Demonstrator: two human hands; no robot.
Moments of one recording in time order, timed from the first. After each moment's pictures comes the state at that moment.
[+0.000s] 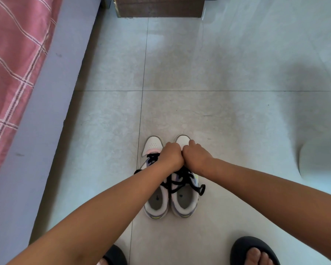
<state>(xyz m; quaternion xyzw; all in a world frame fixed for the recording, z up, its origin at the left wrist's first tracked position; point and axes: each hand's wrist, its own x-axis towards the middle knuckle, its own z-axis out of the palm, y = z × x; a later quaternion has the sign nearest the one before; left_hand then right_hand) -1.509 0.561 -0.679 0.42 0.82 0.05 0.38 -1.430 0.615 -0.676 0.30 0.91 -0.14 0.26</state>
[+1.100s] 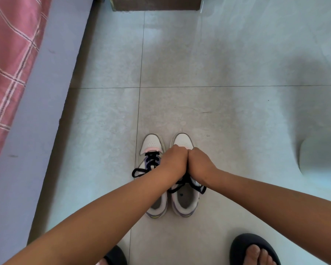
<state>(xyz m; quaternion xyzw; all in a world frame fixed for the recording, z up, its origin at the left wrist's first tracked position) -1.491 0.557 -0.684 0.52 0.80 0.00 0.30 -1.410 0.601 -0.691 0.39 0.86 -0.27 0.16</state>
